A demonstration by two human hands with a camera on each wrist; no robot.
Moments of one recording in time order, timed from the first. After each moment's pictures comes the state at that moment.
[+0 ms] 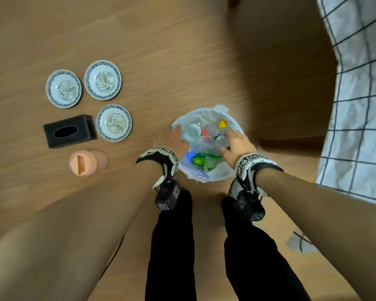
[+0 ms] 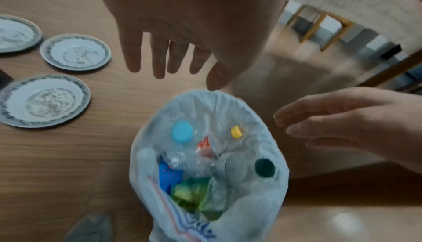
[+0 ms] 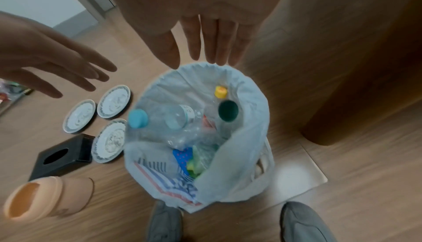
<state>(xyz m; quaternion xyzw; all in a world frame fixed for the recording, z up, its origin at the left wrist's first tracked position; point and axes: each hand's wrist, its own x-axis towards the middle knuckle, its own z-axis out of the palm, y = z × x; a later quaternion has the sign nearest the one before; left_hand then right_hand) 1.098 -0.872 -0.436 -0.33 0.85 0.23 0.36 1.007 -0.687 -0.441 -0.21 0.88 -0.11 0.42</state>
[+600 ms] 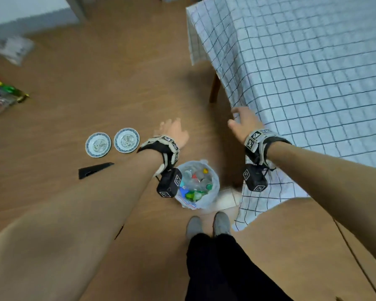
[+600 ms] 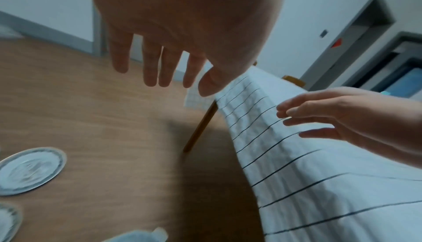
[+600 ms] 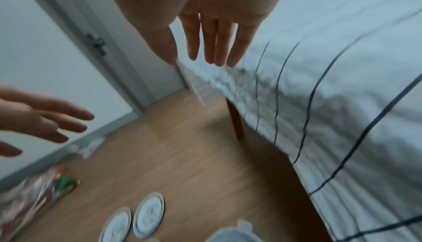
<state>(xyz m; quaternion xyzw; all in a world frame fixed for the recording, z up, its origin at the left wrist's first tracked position) 1.009 -0.881 -0.057 -0.33 0.90 0.19 0.22 0.875 -0.696 -0.066 -0.21 0.92 -0.24 0.23</state>
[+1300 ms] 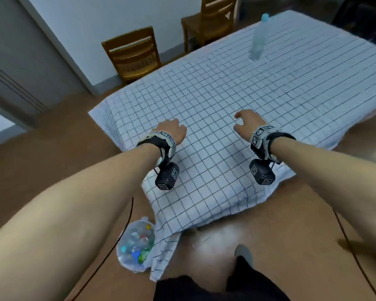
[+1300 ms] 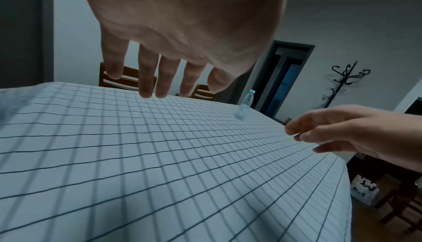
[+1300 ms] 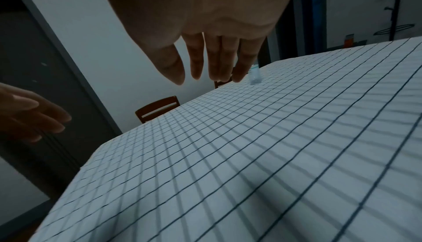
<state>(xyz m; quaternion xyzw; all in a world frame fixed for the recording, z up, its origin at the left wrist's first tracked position) 0.717 -0.533 0.121 -0.14 0.97 0.09 0.18 0.652 -0.287 0.101 -0.08 0.97 -0.21 0.13</state>
